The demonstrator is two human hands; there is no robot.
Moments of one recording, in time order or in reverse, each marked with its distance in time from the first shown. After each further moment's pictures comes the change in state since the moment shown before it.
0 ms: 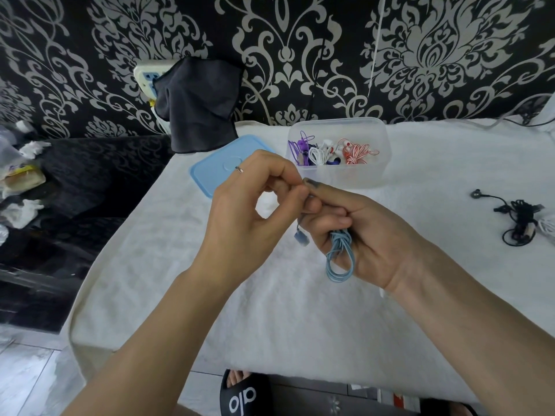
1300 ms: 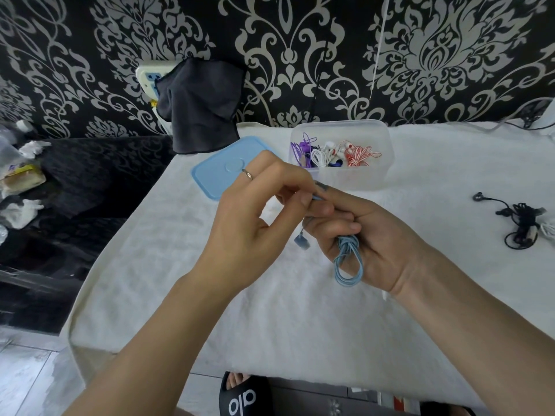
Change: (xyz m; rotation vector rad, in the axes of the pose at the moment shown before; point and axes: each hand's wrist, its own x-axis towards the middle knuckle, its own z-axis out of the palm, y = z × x) left_hand -0.001 0.004 -0.003 0.080 -0.064 0.103; right_hand 0.010 -0.005 -0.021 0.109 -0.162 0.106
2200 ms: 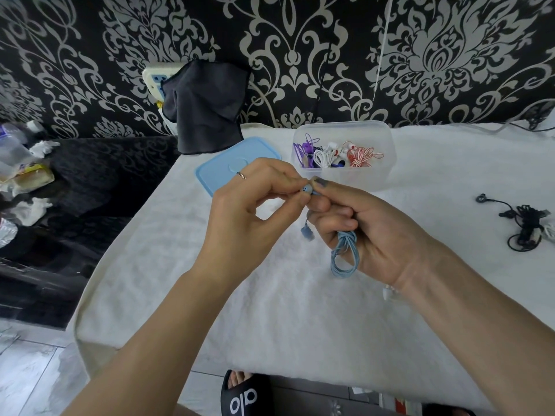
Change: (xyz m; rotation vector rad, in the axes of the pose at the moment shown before) left_hand -0.004 -0.015 0.002 -0.169 0.058 -0.057; right_hand -0.007 0.002 0.016 -0.370 0.091 -0.180
